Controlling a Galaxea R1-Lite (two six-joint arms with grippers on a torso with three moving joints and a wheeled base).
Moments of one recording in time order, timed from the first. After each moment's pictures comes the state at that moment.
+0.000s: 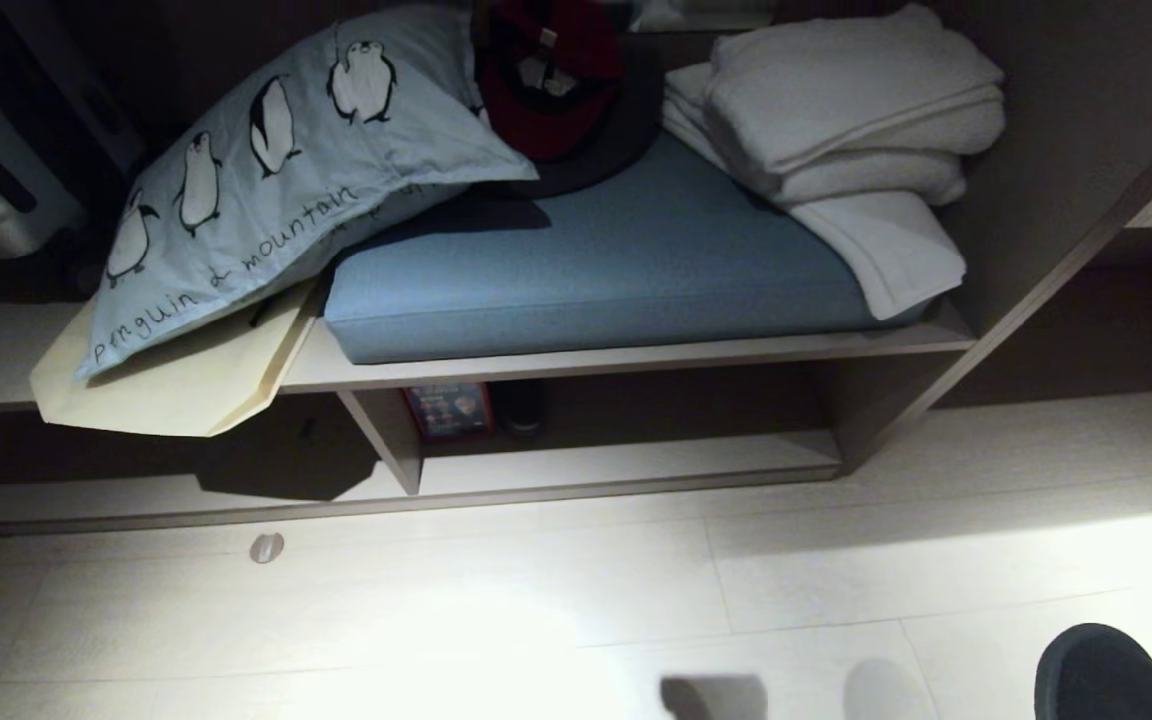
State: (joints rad) left arm 0.00 0.00 0.00 0.00 0.00 -0.01; right arm 0.02 0.00 0.00 0.00 0.00 0.00
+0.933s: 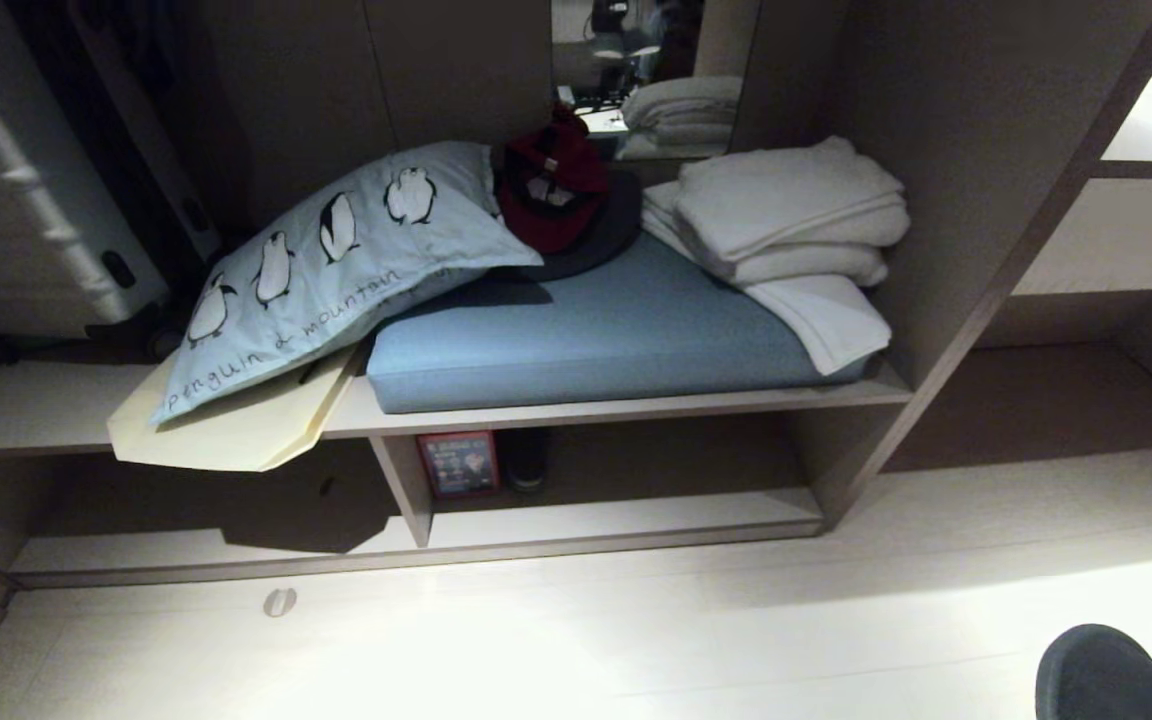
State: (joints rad) left arm 0.00 0.00 0.00 -0.01 0.00 -0.01; right arm 0.02 0.00 0.00 0.00 0.00 0.00
